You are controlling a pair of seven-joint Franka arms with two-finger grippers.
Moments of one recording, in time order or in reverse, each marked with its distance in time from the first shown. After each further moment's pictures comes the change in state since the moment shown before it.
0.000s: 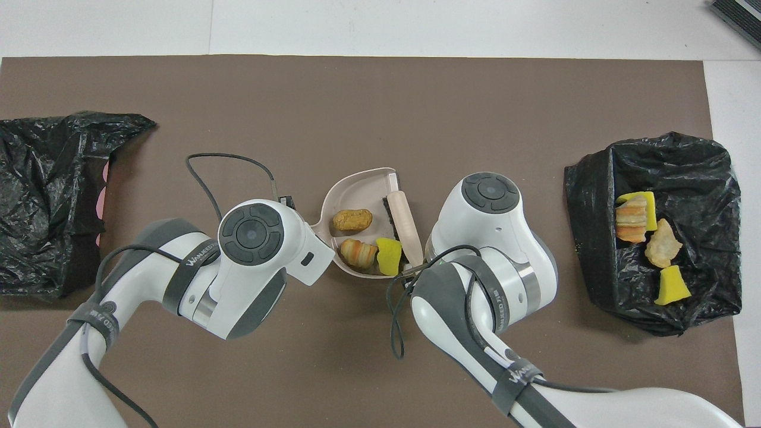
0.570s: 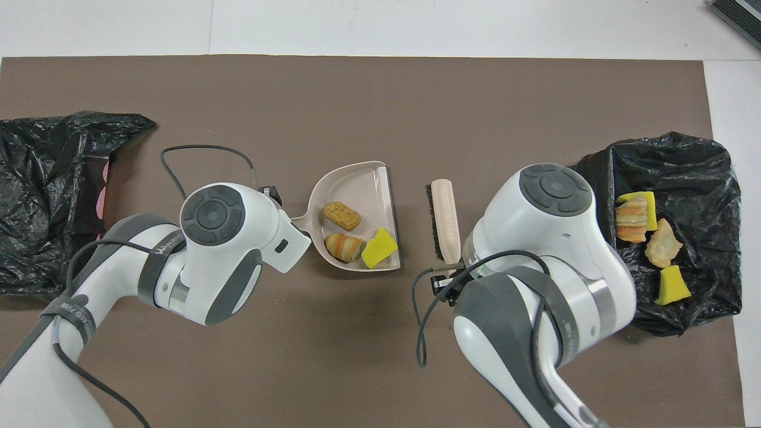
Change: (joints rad) left arm 0.096 0.005 0.004 0.007 -0.095 0.017 0.182; right arm -0.065 -0.229 -0.013 0.006 0.004 -0.200 0.208
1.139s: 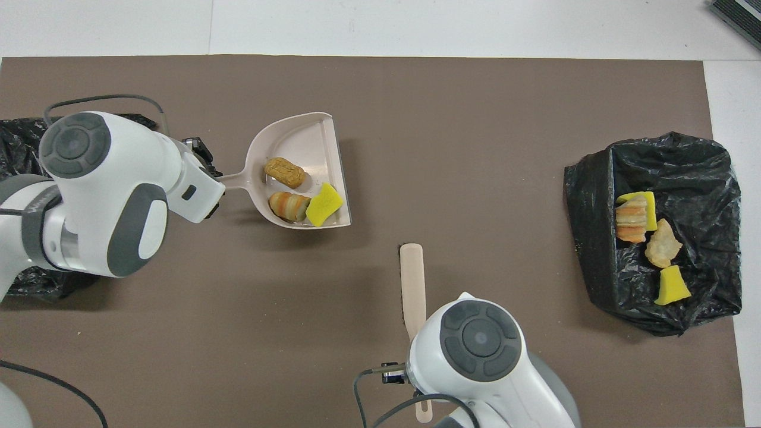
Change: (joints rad) left arm 0.206 0.011 0.004 0.187 -0.049 -0.138 0.180; right arm 0.234 -0.186 0.023 -0.232 0.086 0.108 0.191
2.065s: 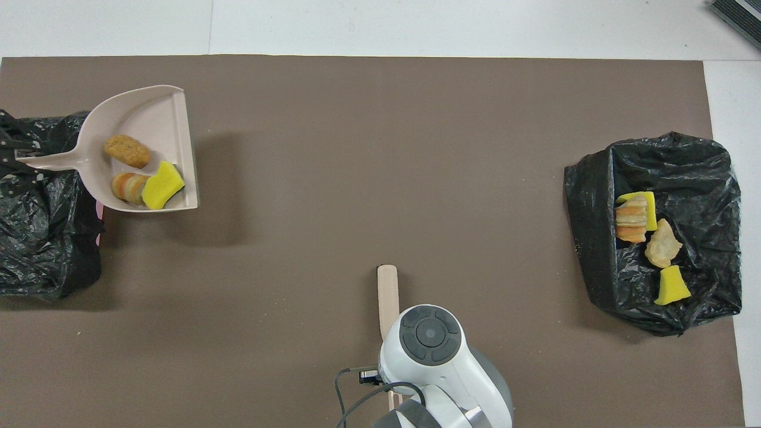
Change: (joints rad) left arm 0.451 0.066 0.001 0.247 -0.068 -0.206 0.487; right arm 0.088 0.169 -0.001 -0.094 0.057 0.243 0.013
